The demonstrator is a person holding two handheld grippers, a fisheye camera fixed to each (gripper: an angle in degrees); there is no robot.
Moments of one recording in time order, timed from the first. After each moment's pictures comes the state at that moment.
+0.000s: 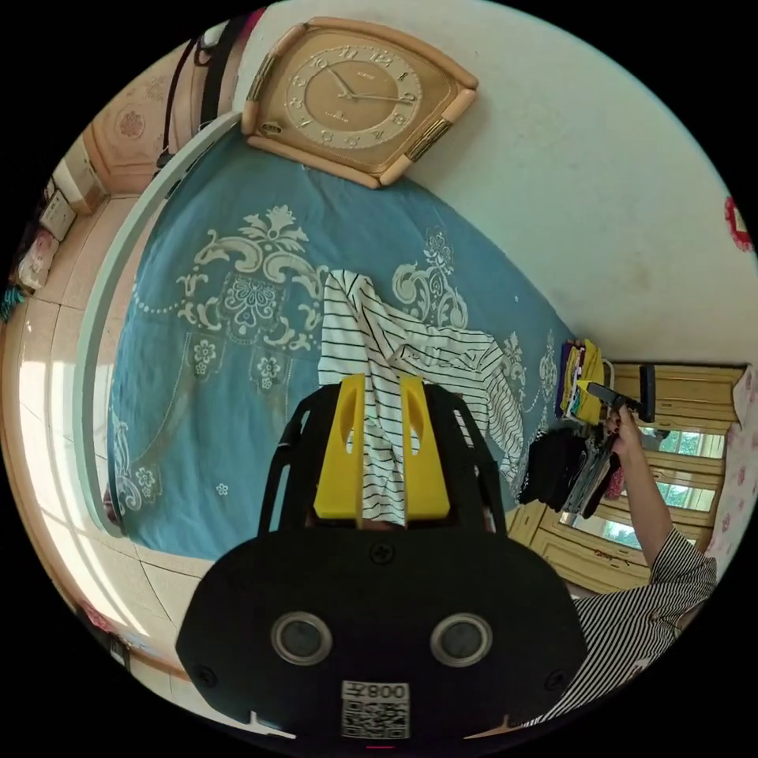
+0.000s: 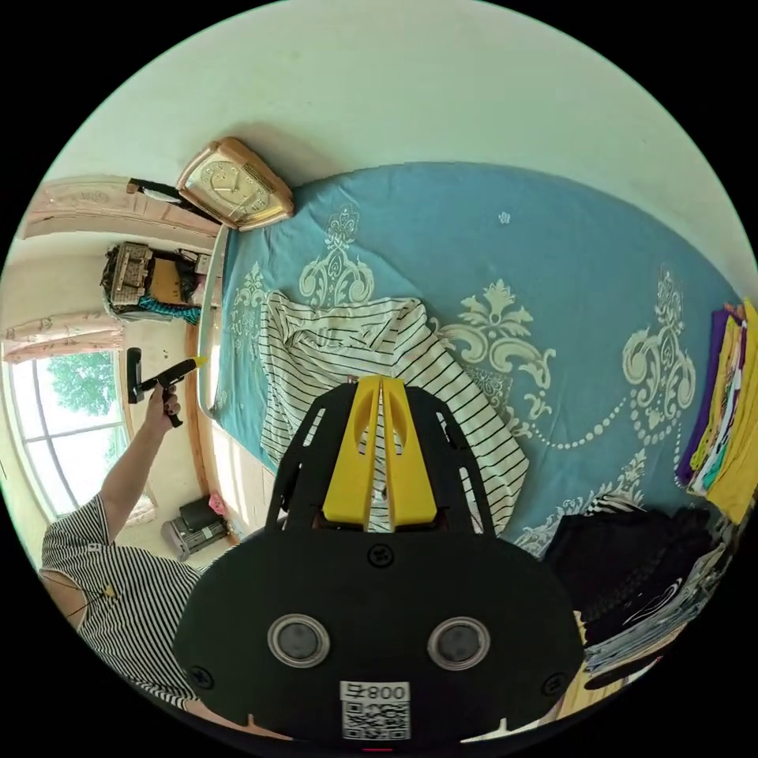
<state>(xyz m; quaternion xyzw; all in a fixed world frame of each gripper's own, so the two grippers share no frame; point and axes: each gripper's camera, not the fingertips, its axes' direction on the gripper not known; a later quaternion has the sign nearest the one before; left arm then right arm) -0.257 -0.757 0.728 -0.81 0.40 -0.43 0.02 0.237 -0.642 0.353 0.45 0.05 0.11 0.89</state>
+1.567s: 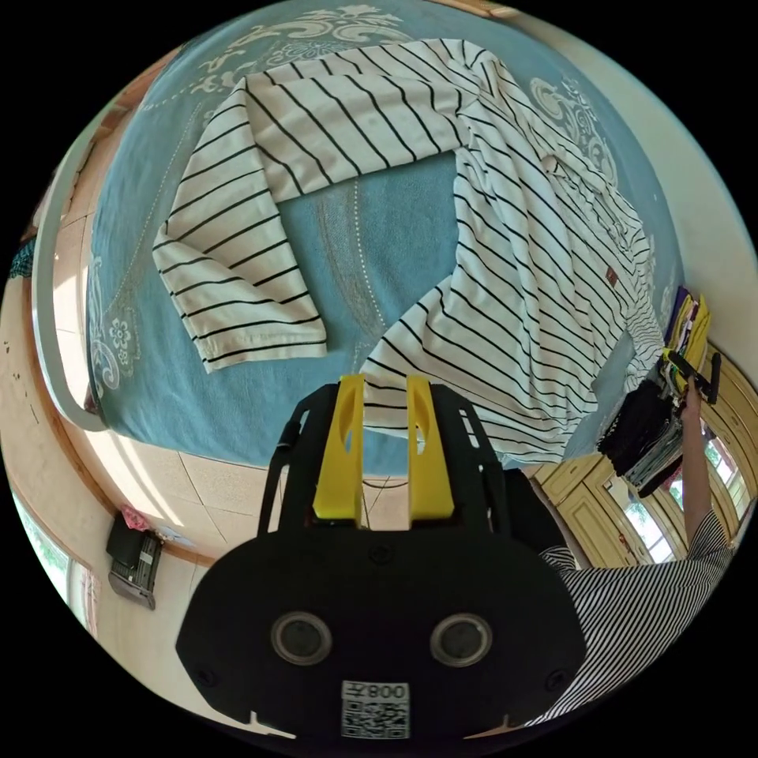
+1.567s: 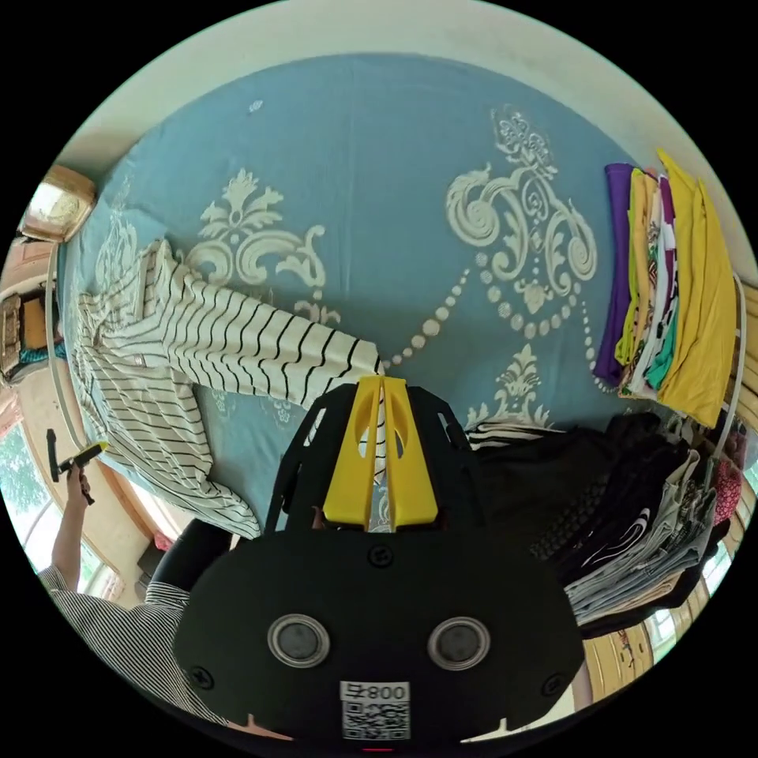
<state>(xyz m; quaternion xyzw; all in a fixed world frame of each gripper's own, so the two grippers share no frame) -0.212 -0.450 0.695 -0.92 0.38 -0.09 0.03 0.489 -0.656 0.486 0.35 0.14 0.31 0.87</state>
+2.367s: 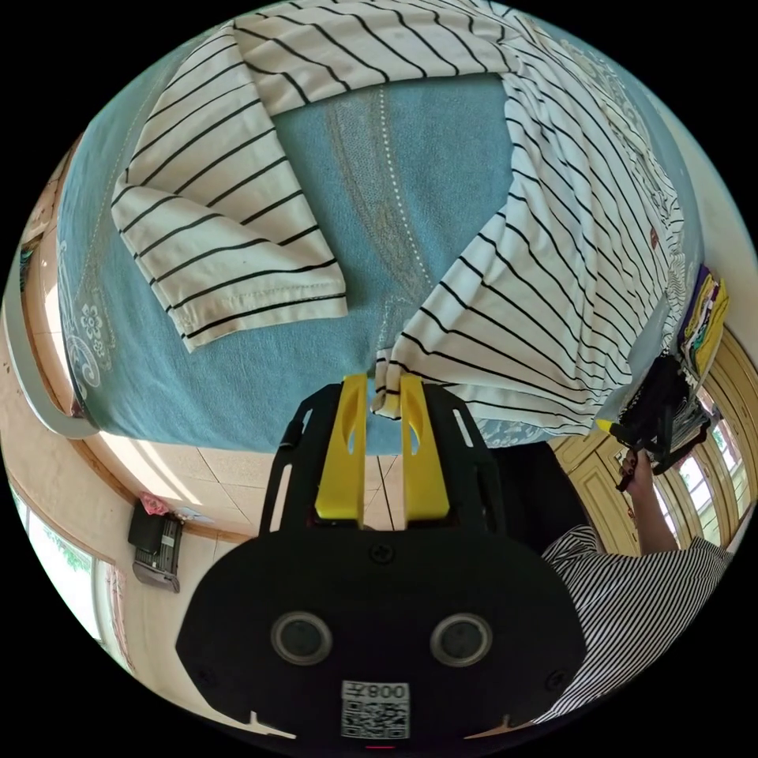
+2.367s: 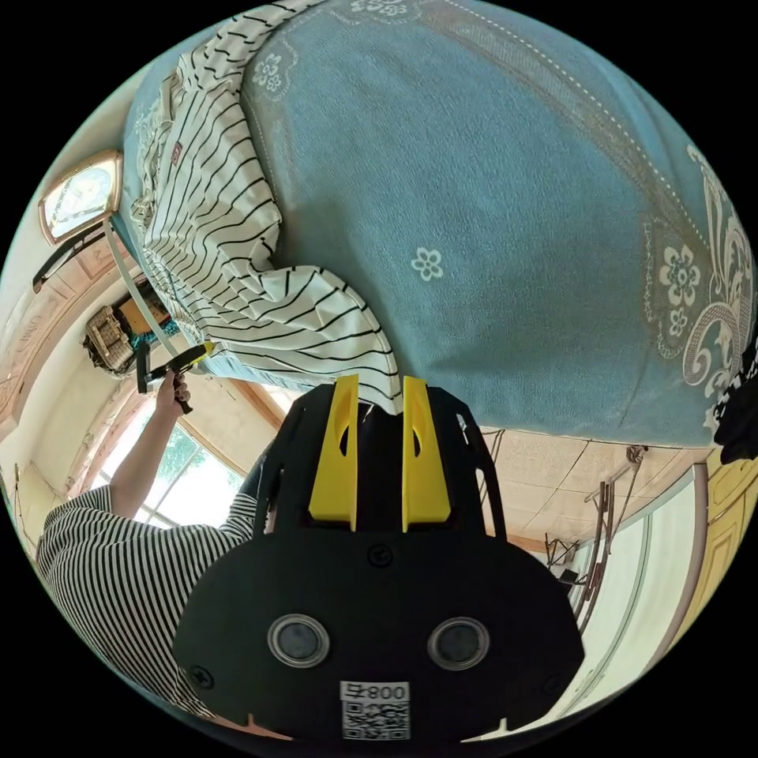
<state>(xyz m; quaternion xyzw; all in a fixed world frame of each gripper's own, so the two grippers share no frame) -0.226 -0.393 0.668 -0.91 0.40 -0.04 -0.04 0.441 -0.707 0.774 0.25 -0.20 0.26 0.91</state>
